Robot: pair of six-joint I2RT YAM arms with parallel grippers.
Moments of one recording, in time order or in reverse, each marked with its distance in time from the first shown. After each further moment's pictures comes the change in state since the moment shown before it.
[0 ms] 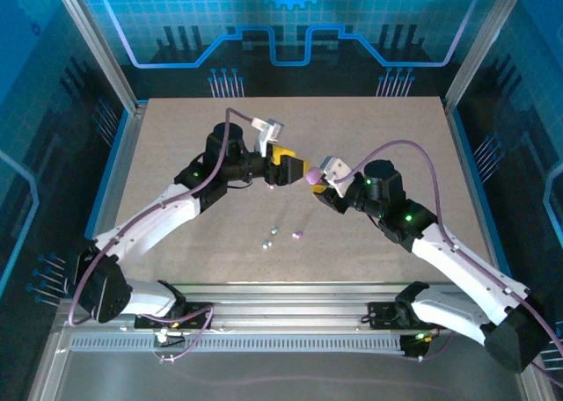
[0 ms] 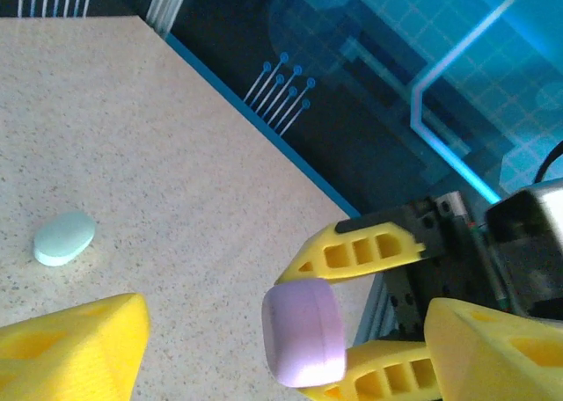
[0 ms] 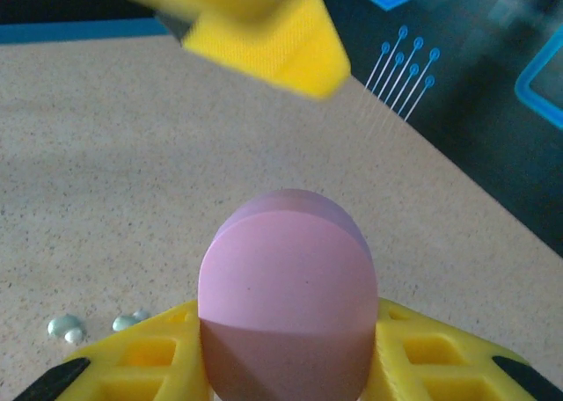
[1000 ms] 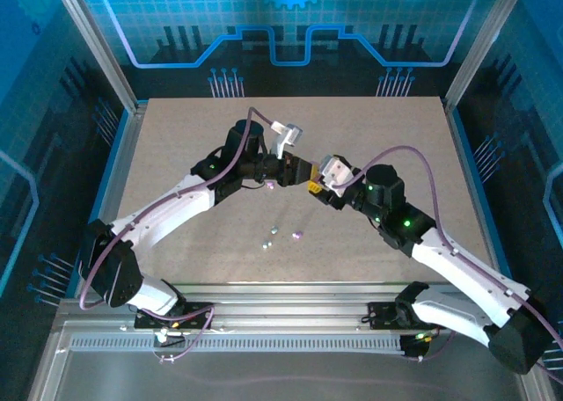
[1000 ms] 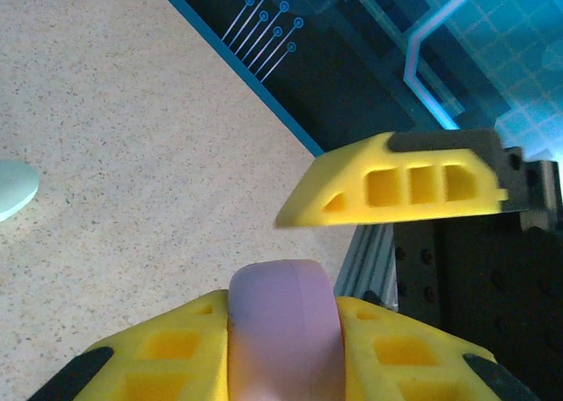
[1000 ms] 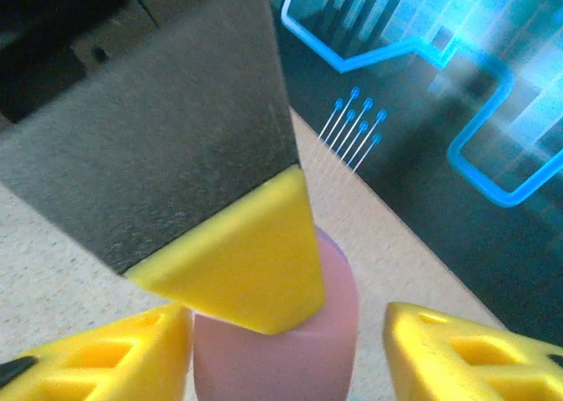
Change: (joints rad) left arm -0.050 0.101 0.098 -0.100 0.039 -0.046; right arm 0.042 -0.032 -0.053 0.169 0.099 -0.094
